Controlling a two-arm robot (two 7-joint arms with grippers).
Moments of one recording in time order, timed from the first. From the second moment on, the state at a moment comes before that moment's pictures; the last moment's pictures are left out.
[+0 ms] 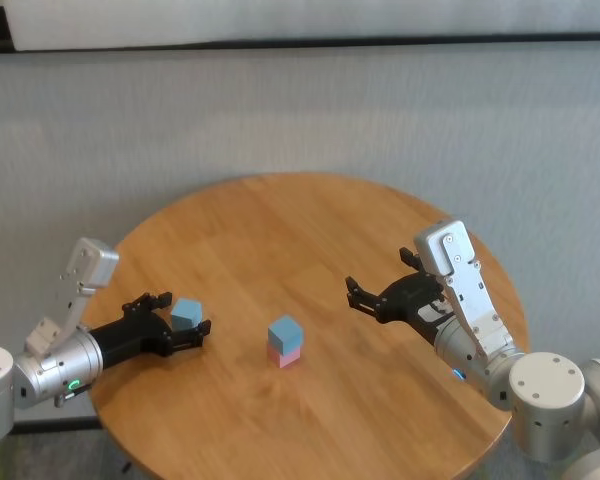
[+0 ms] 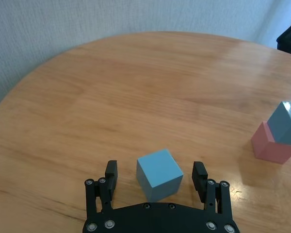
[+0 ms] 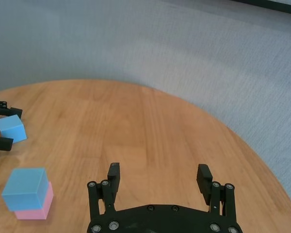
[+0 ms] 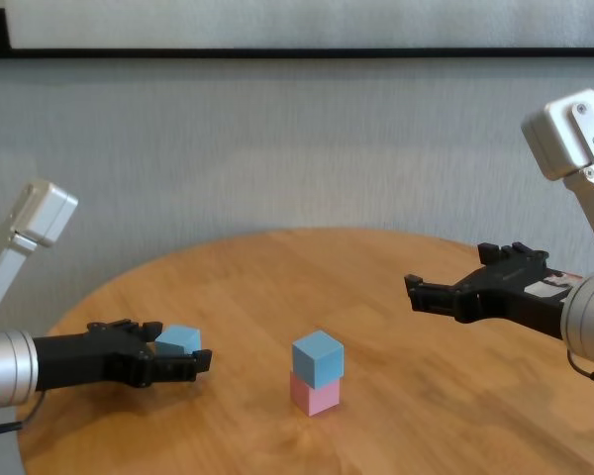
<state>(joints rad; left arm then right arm) -0.67 0.27 0.40 -0.50 -0.28 -0.23 -0.74 0.29 0.18 -0.29 -1.26 -0.02 0.08 0.24</state>
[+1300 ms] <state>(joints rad) -0.79 0.21 0.36 -0.26 -0.24 -0.33 -0.80 0.29 0.18 -0.29 -1.26 -0.02 0.08 0.24</state>
